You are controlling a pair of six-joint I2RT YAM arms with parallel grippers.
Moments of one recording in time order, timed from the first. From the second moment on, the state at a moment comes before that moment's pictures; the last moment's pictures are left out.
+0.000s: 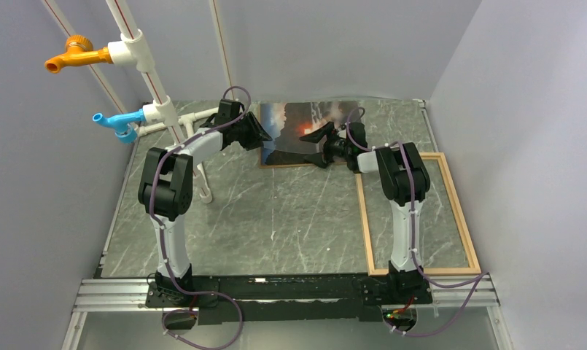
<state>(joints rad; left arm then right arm) -0.27 2.03 1.49 -0.18 0.34 -0.80 0.22 2.22 1.22 0.56 -0.74 1.37</state>
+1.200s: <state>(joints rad) -0.27 2.03 1.52 -0.20 0.35 -0.78 0.27 2.09 1.08 0.58 -0.55 1.39</state>
